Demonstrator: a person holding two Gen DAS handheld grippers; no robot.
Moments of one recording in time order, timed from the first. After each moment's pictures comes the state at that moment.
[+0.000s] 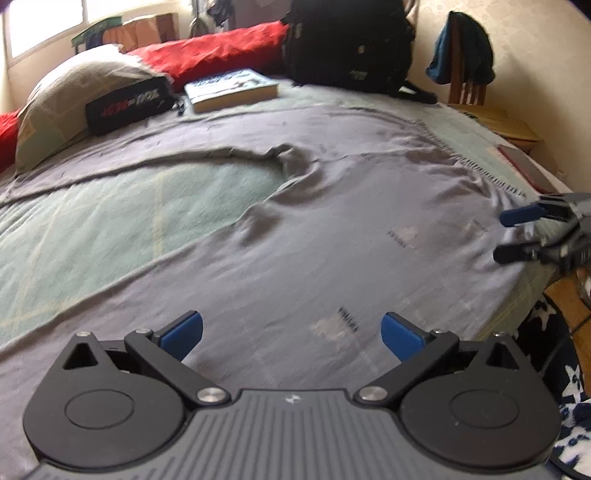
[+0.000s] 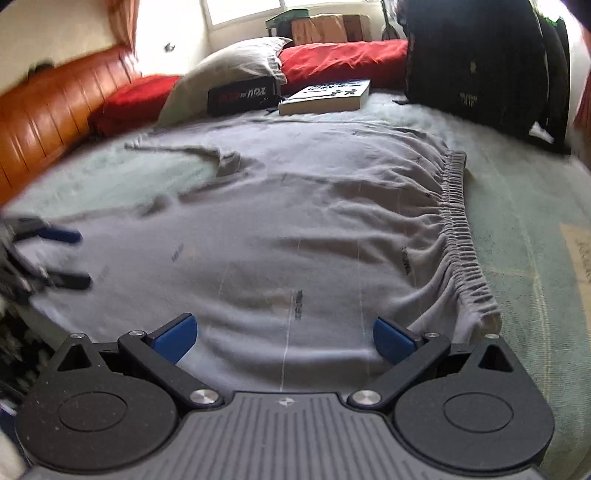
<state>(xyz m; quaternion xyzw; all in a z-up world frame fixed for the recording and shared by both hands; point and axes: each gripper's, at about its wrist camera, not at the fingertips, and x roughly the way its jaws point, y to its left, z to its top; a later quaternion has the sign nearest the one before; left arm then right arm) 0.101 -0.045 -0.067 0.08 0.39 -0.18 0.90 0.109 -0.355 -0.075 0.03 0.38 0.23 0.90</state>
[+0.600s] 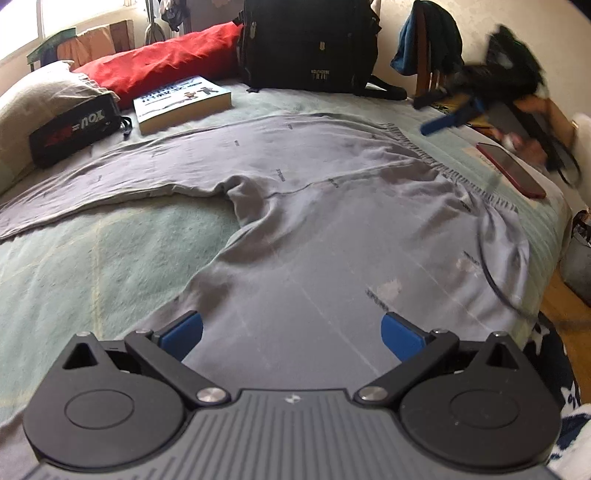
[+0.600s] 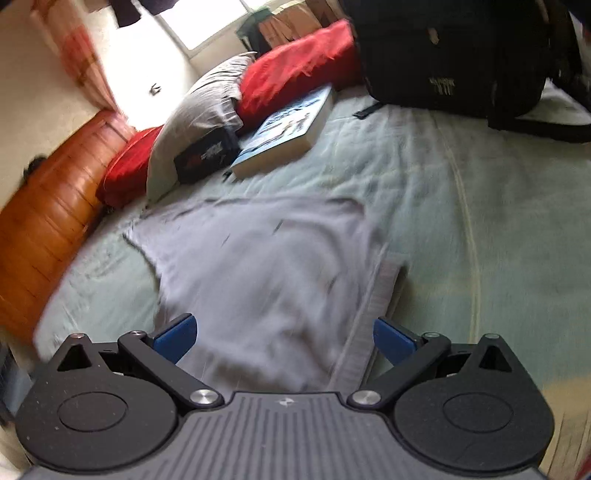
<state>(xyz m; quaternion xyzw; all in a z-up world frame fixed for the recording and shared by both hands) 0.161 -0.083 -0.070 0.09 0.40 -0.23 0.88 0.322 -0.462 -0.048 0.17 0.43 0.29 0.84</state>
